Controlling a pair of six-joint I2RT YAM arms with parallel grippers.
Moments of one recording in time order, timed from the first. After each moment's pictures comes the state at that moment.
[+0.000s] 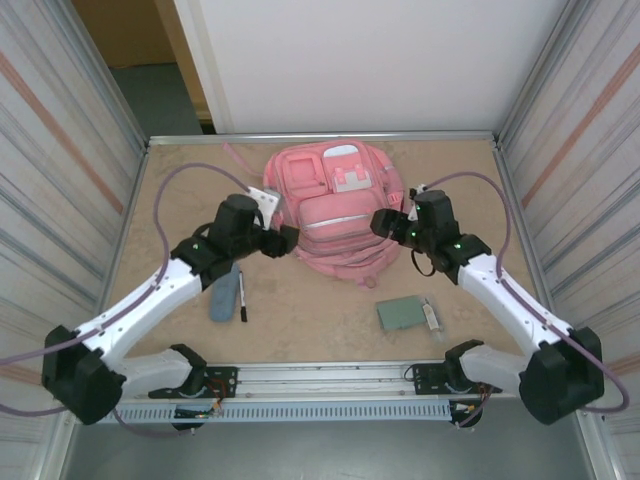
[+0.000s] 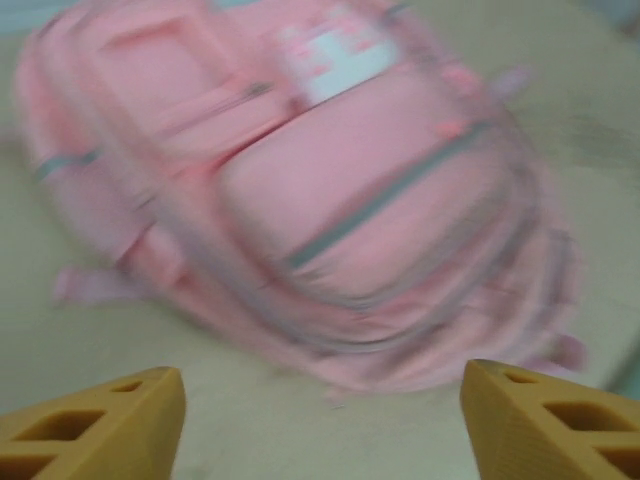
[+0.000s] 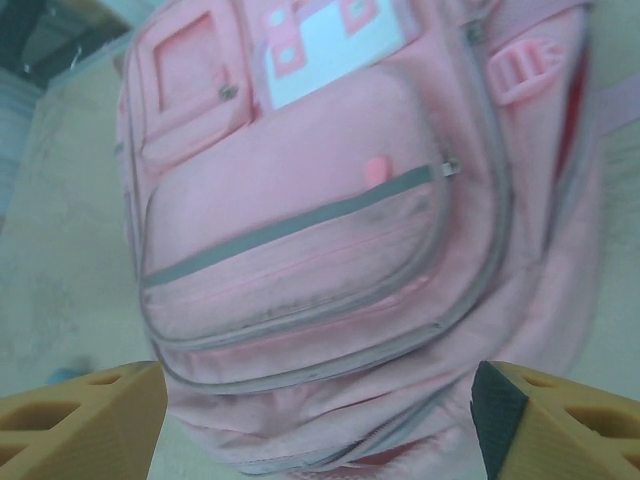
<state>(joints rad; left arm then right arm) -0.58 1.20 0.95 -0.41 -0.02 -0.20 0.42 1.16 0.84 -0.35 -0.09 0.62</state>
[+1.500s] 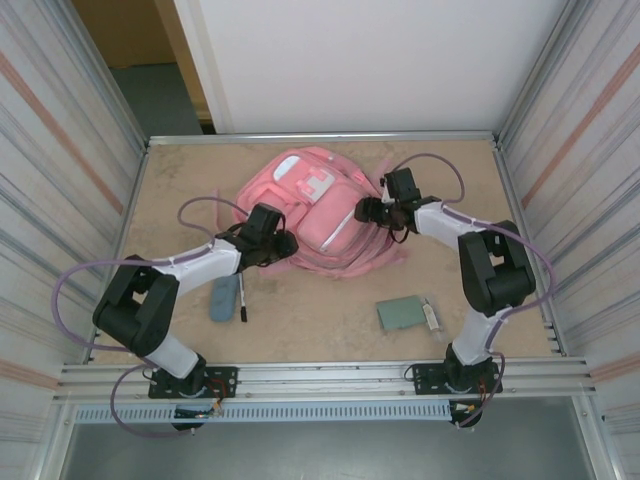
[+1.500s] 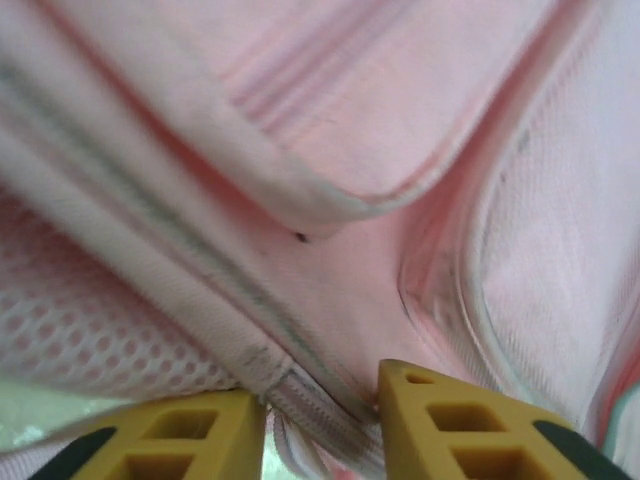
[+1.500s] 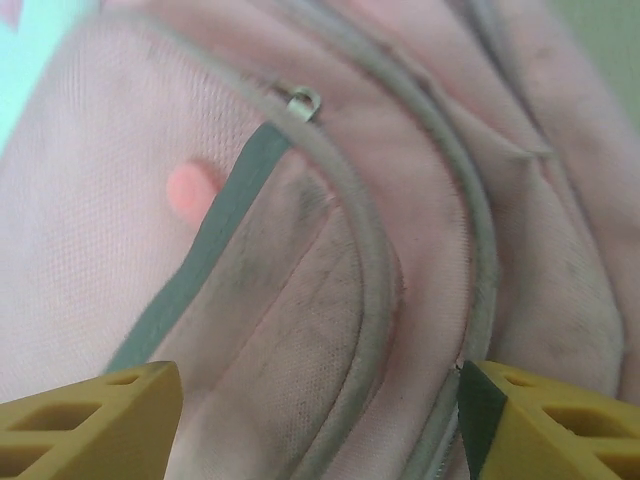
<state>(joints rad) -0.57 1.56 0.86 -0.21 0.04 -0.83 0.35 1.80 1.14 -0.21 -0.17 0.49</state>
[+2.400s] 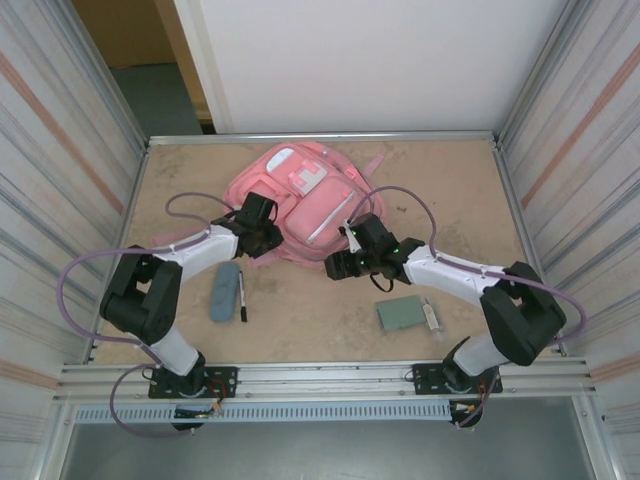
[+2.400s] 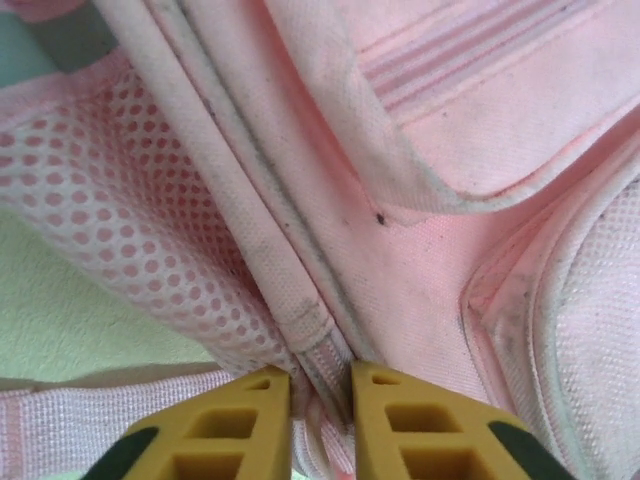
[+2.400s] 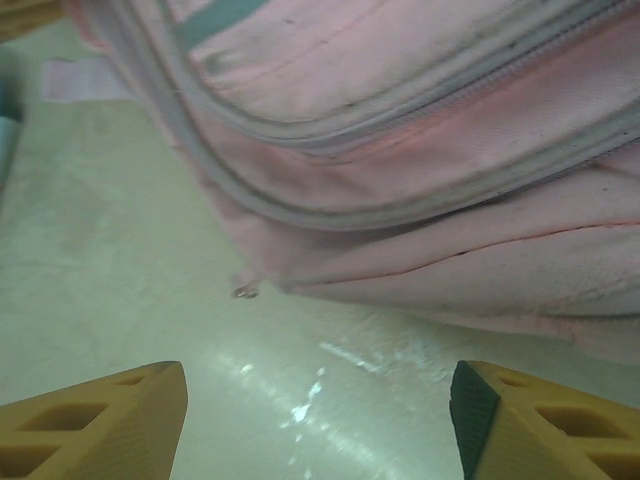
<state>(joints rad) -0.47 1.63 0.96 -0.33 -0.05 -0.88 0.72 1.50 0.84 -0.27 -0.12 0.41</state>
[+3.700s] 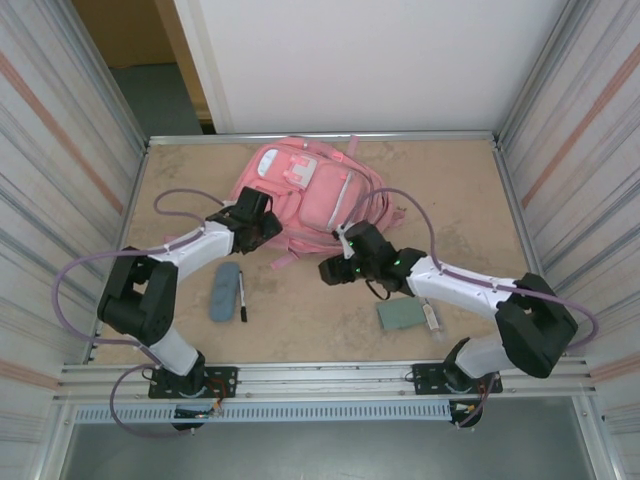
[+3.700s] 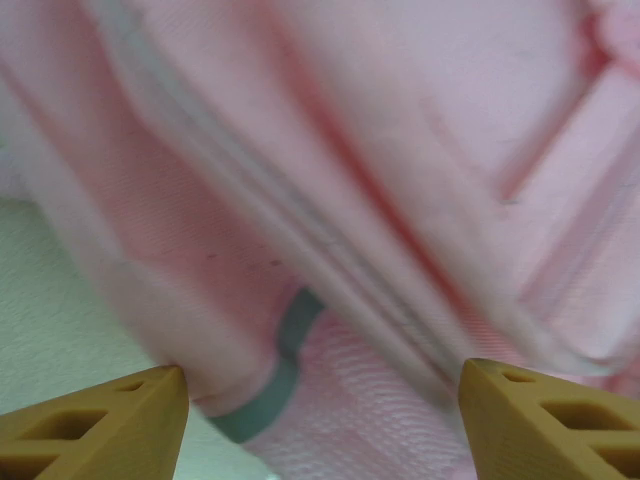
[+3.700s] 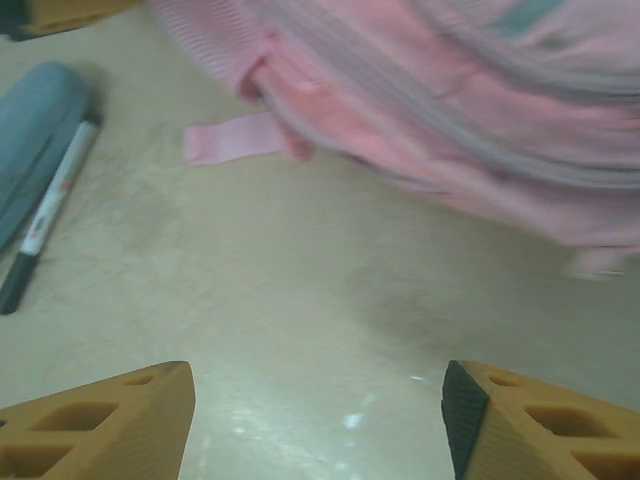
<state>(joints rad) -0.44 1.62 0.97 -0.36 -0.16 -0.93 0.84 1.41 0.81 -0.20 -0.05 0.39</state>
